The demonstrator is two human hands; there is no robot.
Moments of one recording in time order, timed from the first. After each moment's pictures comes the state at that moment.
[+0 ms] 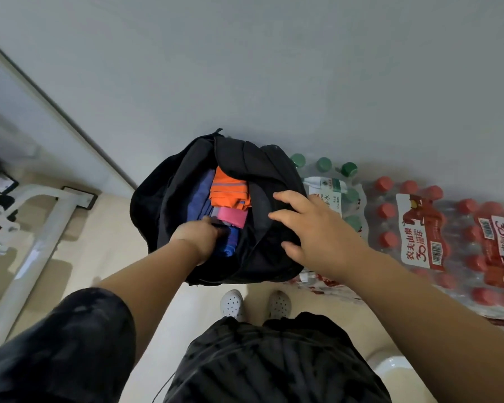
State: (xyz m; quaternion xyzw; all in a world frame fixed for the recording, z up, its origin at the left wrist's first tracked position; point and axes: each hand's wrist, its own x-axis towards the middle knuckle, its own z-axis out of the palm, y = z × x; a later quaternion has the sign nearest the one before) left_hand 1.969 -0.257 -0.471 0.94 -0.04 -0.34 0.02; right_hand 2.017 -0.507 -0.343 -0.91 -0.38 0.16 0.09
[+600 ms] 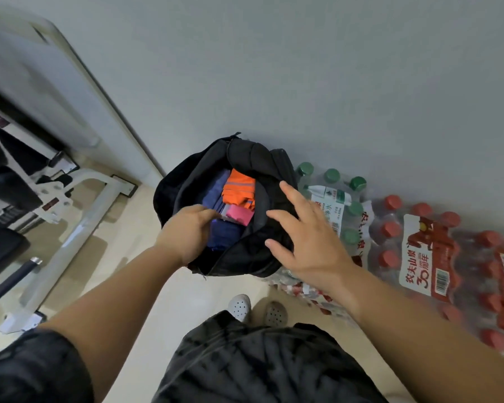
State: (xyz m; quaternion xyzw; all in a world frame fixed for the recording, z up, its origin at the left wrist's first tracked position) left_hand 1.921 -0.264 -0.431 0.98 0.10 -0.04 0.19; right_hand 2.014 -0.530 -0.365 -0.88 -0.41 0.09 0.23
